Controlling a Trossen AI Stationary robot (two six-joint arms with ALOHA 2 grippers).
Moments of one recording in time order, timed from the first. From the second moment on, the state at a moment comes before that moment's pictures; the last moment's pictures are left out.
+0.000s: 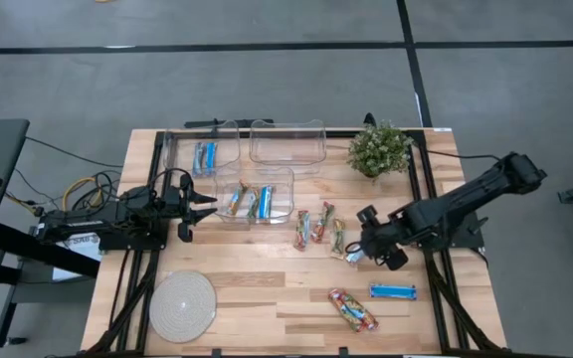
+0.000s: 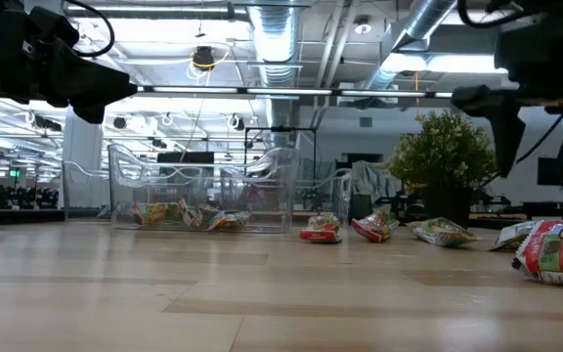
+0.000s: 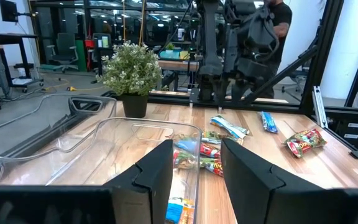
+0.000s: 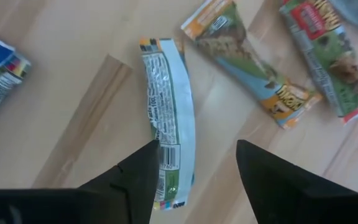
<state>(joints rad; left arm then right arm) 0.11 0.01 0.01 0.04 0.01 -0.05 0.37 1.23 0.73 -0.82 0.13 -0.27</state>
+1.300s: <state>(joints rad) 0.11 0.01 0.01 0.04 0.01 -0.05 0.32 1.49 0.68 -0.67 0.07 -0.27</state>
